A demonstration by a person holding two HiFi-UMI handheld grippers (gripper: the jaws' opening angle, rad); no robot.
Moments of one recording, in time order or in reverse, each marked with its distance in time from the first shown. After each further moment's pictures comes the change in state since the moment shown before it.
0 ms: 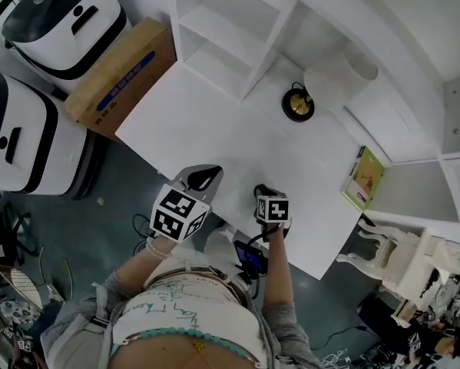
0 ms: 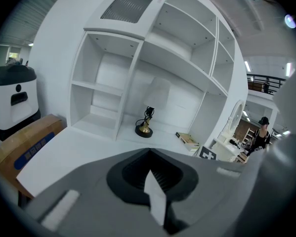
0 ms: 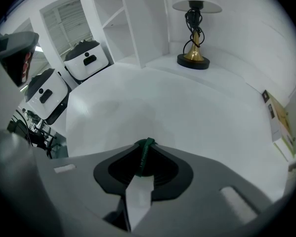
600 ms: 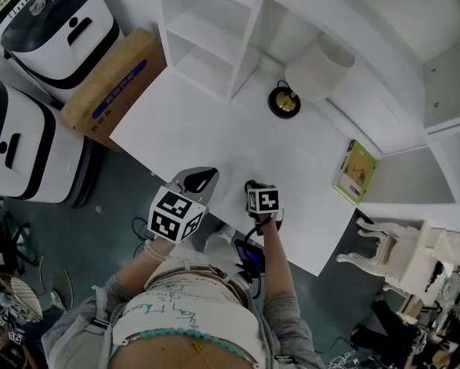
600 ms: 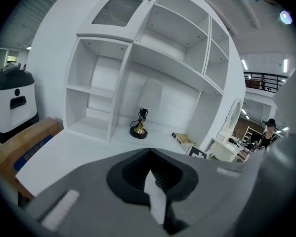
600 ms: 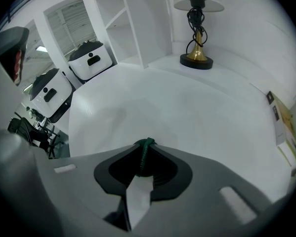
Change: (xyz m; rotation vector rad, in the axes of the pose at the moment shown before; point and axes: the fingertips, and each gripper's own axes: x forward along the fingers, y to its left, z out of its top) left arm -0.003 -0.036 0.000 0.028 -0.017 -0.002; right arm 0.001 0.000 0.001 -0.028 -0.003 0.038
